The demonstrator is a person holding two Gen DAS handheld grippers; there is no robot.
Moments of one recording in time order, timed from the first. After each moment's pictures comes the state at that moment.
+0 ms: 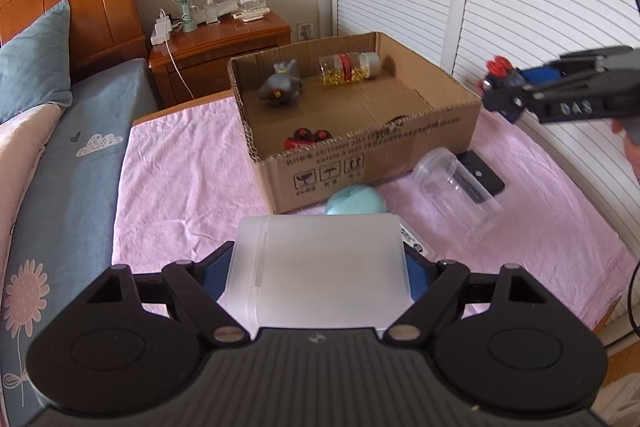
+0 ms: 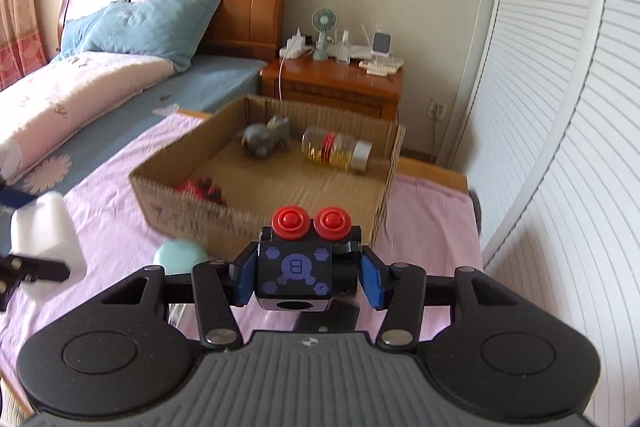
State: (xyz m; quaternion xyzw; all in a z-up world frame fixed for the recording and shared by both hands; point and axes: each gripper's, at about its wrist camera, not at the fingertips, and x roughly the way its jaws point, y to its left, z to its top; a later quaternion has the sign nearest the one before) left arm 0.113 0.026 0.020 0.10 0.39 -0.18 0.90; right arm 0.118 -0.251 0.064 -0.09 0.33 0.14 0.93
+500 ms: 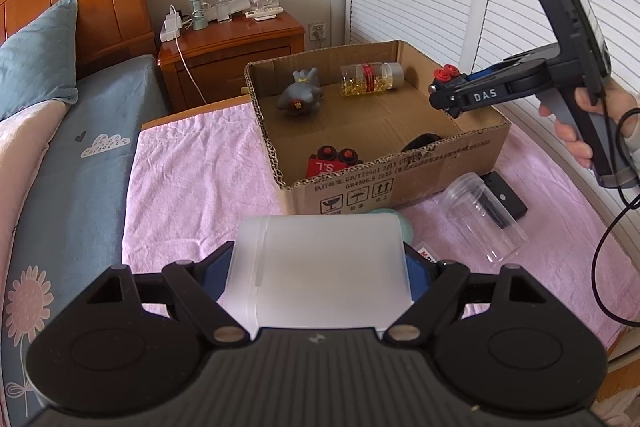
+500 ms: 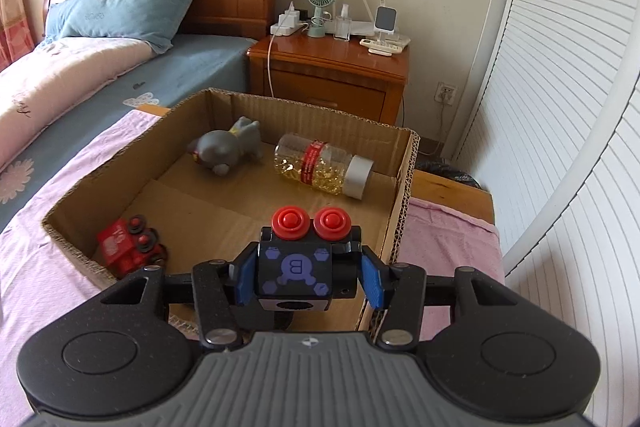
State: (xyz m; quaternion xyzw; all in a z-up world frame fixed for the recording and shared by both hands) left arm 0.145 0.032 0.021 0.09 0.39 -0.17 0.90; right arm 0.228 -0.242 0.020 -0.09 0.37 0.12 0.91
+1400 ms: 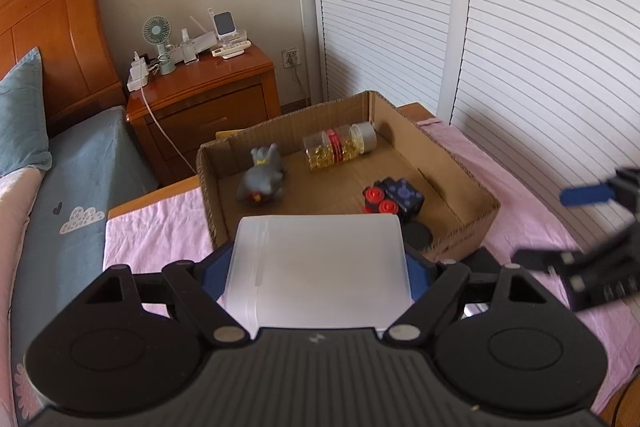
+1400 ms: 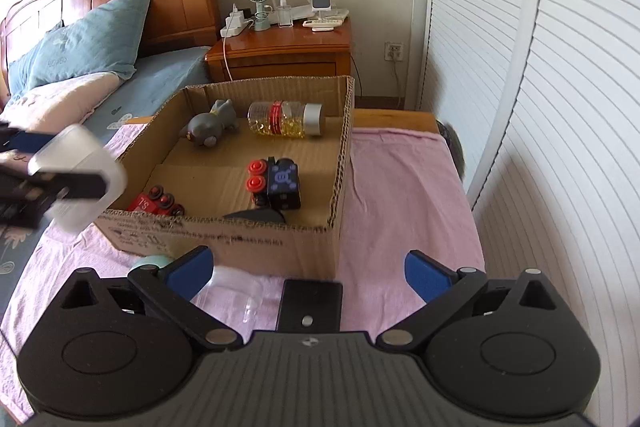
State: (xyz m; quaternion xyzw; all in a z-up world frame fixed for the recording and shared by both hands) left arm 0.214 -0.041 0.057 0.13 0.37 -0.20 0.90; right arm 0.121 -0.279 0.046 0.02 0.40 0.06 0.91
